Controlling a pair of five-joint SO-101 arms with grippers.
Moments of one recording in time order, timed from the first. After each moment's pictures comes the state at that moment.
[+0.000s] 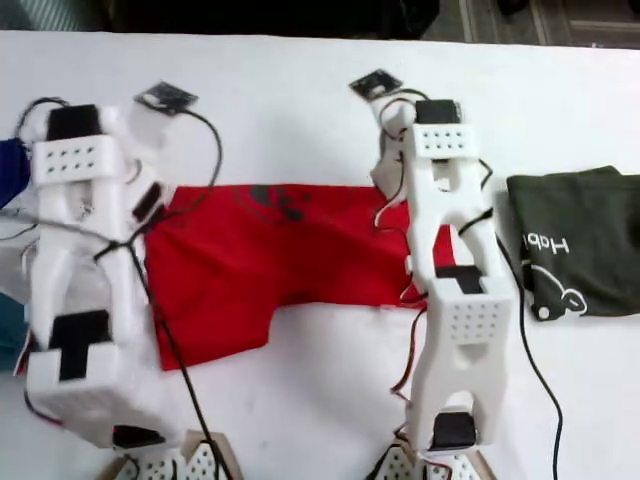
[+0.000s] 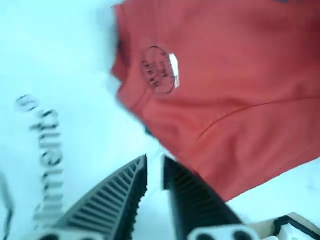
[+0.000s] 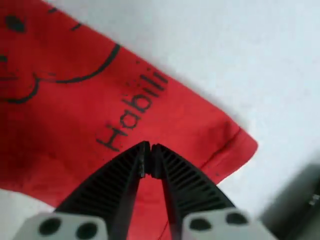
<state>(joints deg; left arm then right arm) -15.3 7.8 -11.4 100.8 -31.3 -7.2 35.6 -34.5 90.5 30.2</state>
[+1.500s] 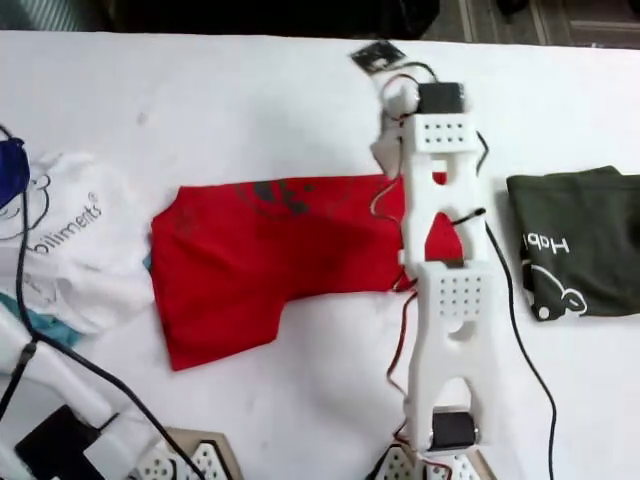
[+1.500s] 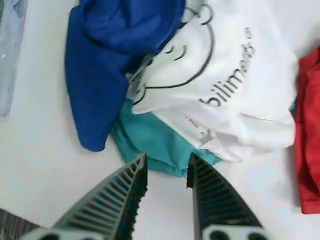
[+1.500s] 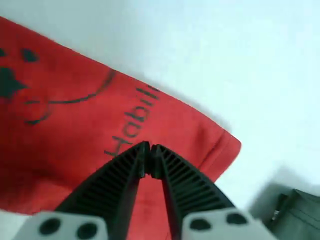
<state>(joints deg) -50.9 -16.7 -12.0 101.3 -30.5 -8.2 47.2 -64.3 98.8 30.2</state>
